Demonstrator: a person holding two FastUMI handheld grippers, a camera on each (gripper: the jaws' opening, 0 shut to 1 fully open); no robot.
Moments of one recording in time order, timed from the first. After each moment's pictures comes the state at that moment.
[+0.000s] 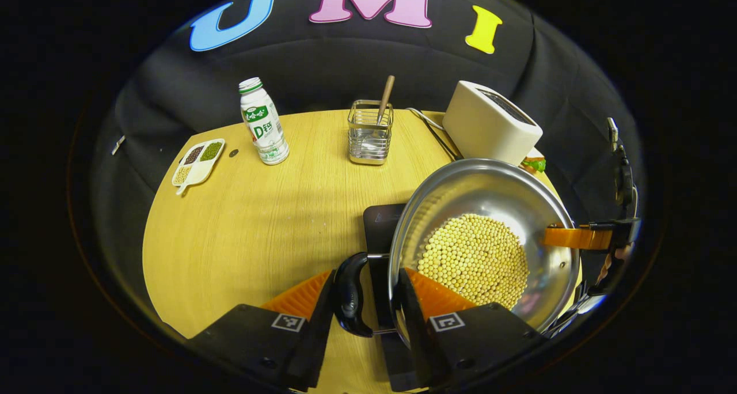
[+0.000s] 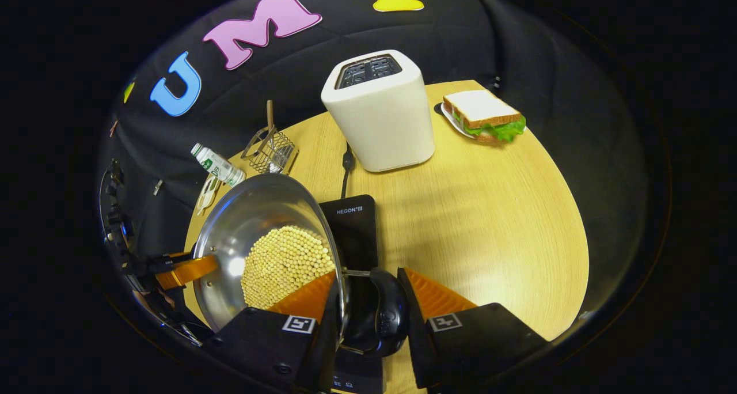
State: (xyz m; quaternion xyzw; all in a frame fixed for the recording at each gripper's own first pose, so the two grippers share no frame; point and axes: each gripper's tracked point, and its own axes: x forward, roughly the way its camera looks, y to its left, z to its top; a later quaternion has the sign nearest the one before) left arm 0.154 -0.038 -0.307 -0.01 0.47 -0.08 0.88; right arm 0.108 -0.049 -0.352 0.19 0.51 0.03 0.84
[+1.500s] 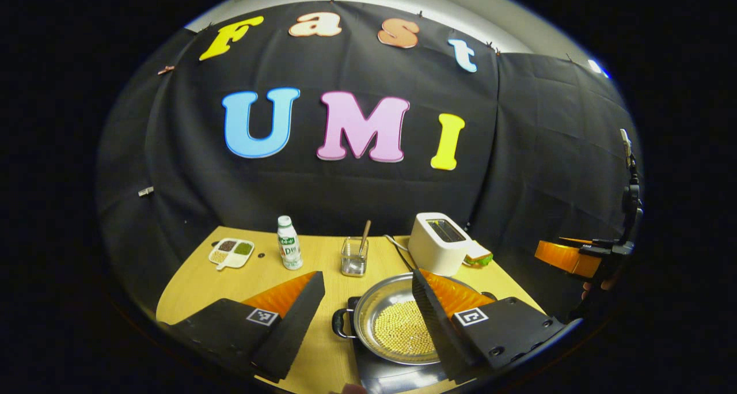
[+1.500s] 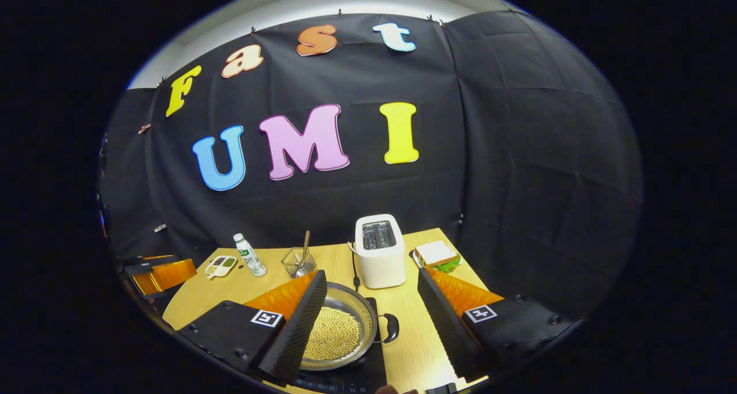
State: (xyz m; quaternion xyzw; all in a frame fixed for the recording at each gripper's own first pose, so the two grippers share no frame) left arm 0.093 -0.052 -0.063 -0.02 0.14 -0.09 0.99; right arm 0.063 -0.076 -0.085 0.10 0.16 -0.05 0.98
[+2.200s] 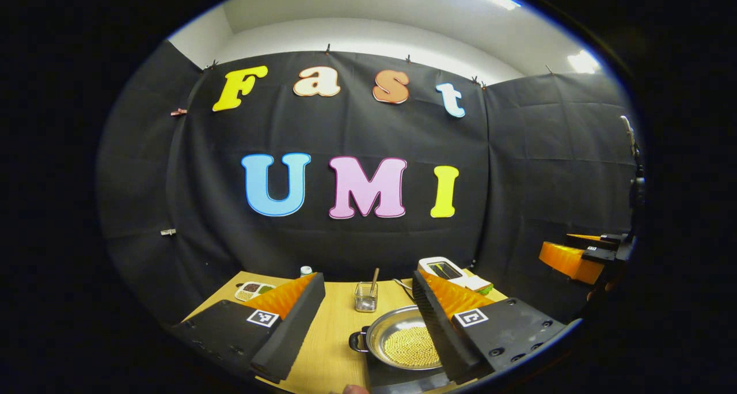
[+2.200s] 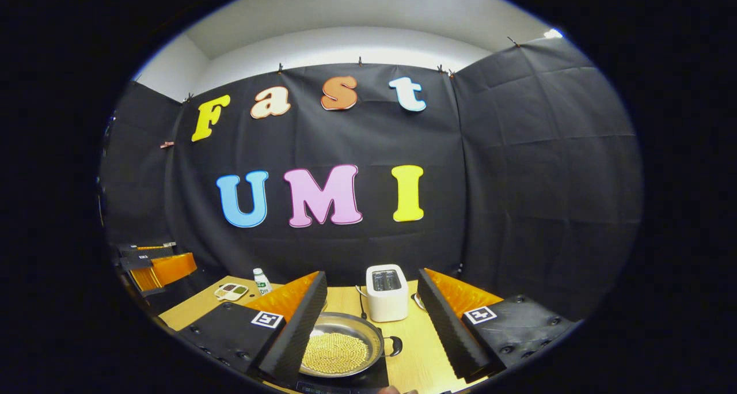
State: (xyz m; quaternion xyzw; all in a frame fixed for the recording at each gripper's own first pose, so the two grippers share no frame) left arm 0.022 -0.028 0.020 0.01 0.02 -0.07 1.00; right arm 0.009 -0.058 0.005 0.07 0.02 -0.04 1.00
